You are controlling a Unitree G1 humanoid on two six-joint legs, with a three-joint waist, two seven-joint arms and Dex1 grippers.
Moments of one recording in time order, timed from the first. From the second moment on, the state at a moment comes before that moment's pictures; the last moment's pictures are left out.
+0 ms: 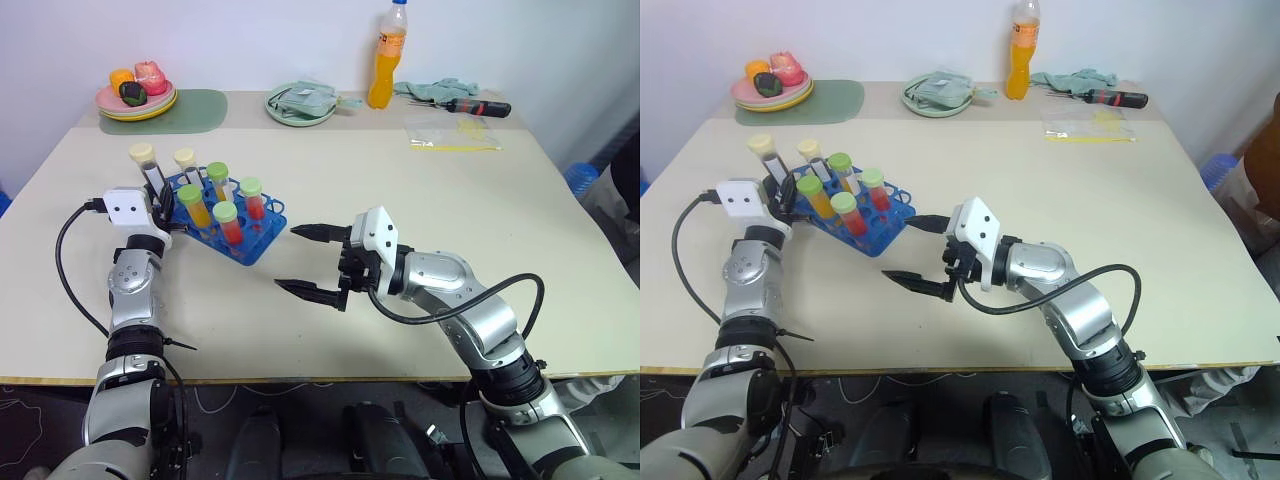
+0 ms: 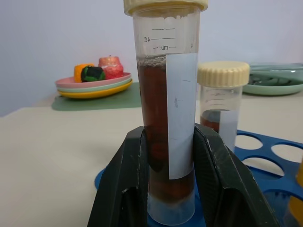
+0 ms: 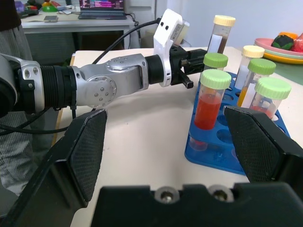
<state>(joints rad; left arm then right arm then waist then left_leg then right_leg) -0.58 0.39 0.33 0.73 -0.18 -0.36 -0.24 -0.47 -0.36 0.29 -0.35 0.37 0.48 0.80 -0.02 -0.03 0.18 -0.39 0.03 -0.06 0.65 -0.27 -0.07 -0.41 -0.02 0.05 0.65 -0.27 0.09</state>
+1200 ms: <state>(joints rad) -0.42 0.39 0.32 0.54 -0.24 -0.27 -0.29 -0.47 -0.38 0.29 -0.36 0.38 0.48 0.81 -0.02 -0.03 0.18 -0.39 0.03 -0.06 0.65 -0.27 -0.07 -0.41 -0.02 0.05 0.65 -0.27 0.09</state>
